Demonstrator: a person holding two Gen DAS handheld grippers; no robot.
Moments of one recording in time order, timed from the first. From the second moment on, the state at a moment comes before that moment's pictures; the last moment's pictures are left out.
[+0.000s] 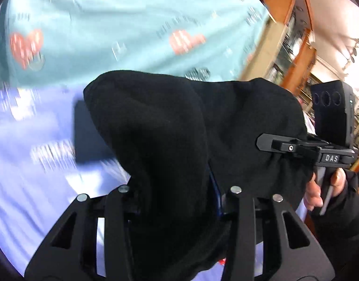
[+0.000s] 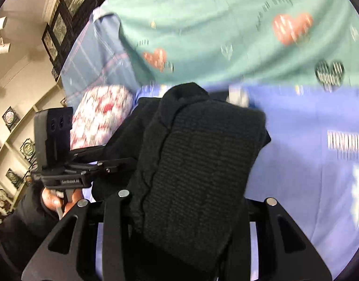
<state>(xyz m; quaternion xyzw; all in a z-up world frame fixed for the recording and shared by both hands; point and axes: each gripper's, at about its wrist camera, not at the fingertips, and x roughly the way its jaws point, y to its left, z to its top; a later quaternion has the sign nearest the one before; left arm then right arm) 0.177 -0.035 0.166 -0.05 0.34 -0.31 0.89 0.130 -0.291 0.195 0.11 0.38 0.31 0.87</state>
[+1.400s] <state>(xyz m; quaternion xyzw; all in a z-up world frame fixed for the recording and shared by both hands) -0.013 0.012 0.012 0.01 0.29 0.02 0.96 -0.038 -0.315 0.034 0.08 0.32 0.07 0.94</state>
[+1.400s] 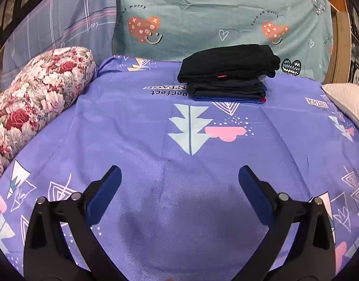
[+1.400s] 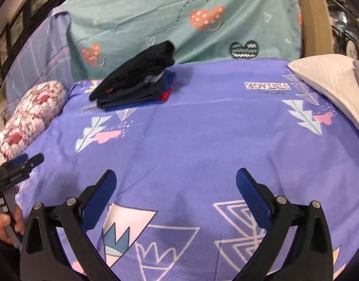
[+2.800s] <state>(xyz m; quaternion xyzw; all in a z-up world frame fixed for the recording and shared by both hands) -0.009 0.021 0.014 0.00 0.30 0.03 0.95 -0.038 -0.312 0.038 0.02 0.29 -0.01 0.96</state>
